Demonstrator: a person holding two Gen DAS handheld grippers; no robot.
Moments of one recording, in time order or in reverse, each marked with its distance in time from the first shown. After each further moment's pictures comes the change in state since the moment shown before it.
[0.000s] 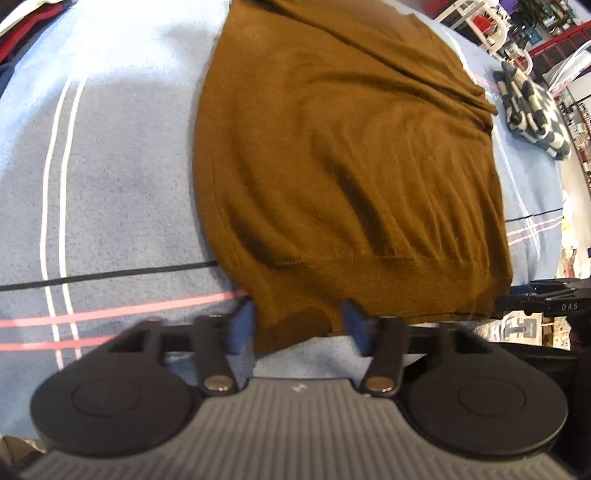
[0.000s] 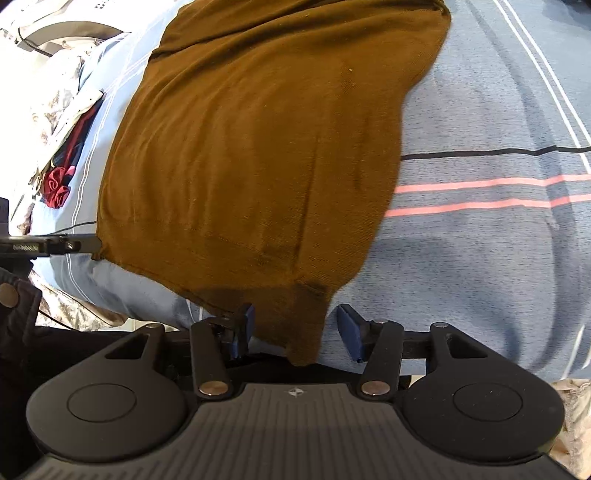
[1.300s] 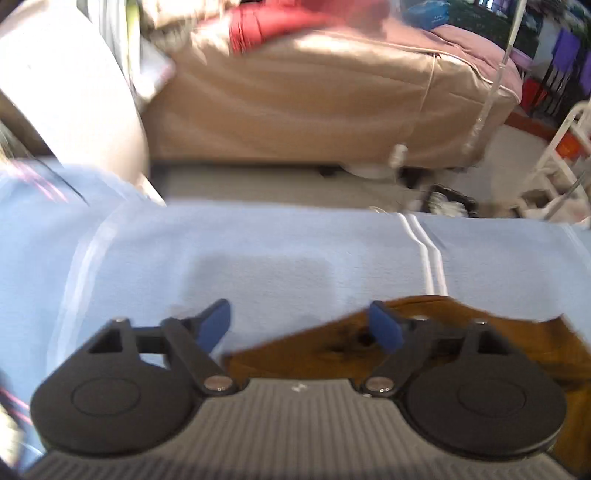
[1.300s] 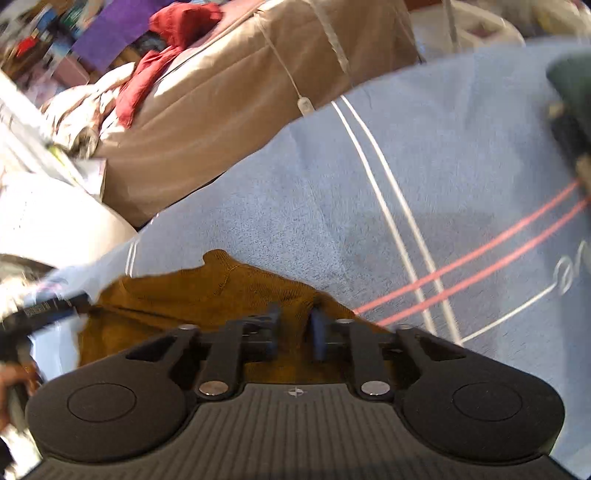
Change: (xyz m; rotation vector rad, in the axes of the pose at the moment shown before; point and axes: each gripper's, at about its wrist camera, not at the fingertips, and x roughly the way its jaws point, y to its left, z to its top) left arm 0.062 -0.043 0.419 0.023 -0.418 0.462; right arm -0.014 -0.108 0.352 0.198 -0.391 -0.101
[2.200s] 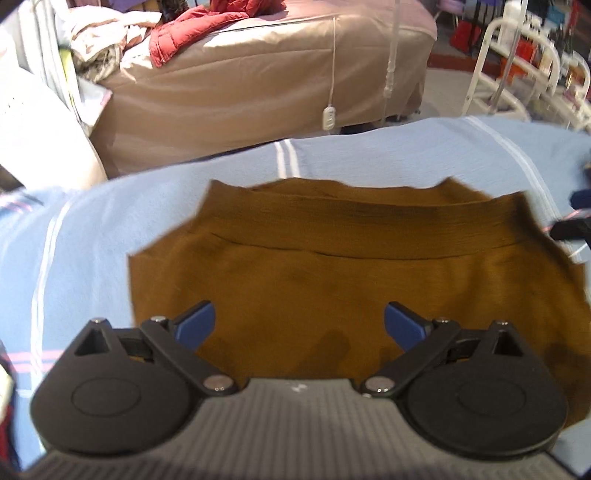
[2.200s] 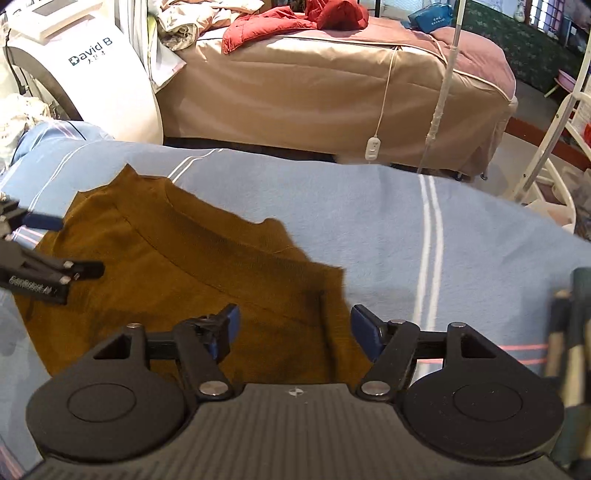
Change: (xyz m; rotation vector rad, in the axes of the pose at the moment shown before) left arm -0.054 -0.104 -0.085 0.177 0.072 -0.090; right arm -0.022 0.052 -0.004 -0.585 0.002 -0.072
